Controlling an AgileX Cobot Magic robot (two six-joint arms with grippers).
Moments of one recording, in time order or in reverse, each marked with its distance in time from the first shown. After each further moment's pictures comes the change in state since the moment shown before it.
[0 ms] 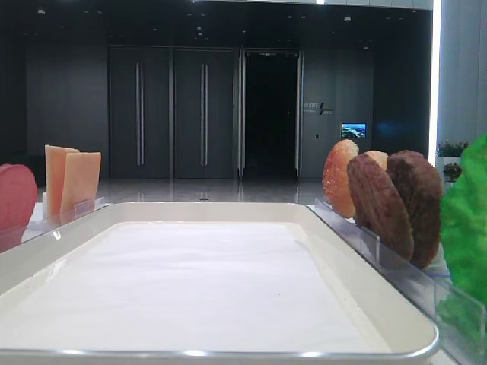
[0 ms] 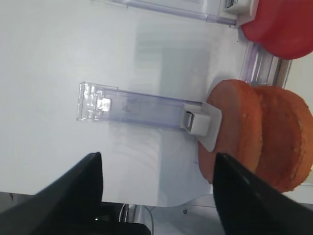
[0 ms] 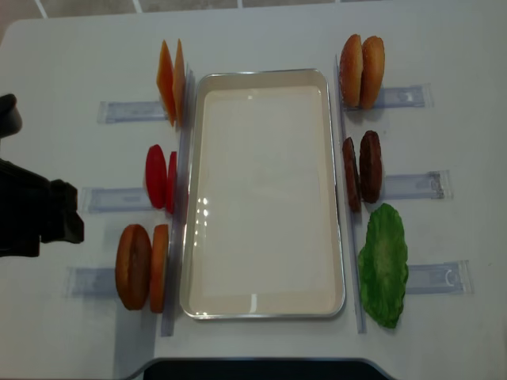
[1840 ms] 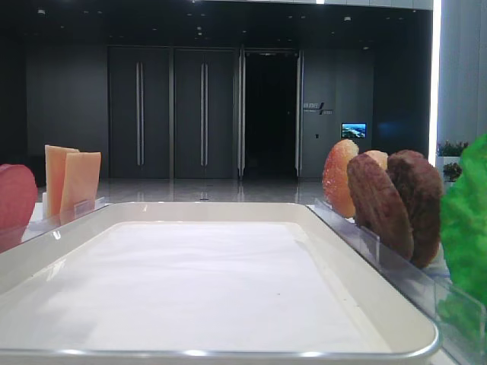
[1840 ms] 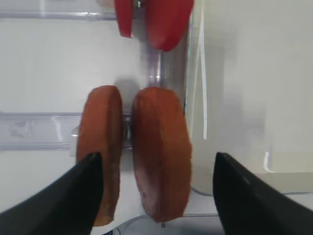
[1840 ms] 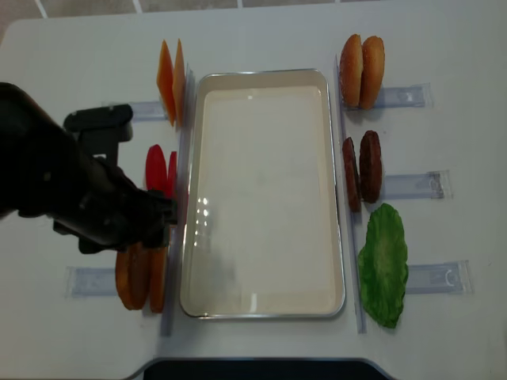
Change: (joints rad) left arm -0.601 0.196 -0.007 0.168 -0.196 -0.510; right arm 0.000 0.000 0.000 0.000 0.000 0.000
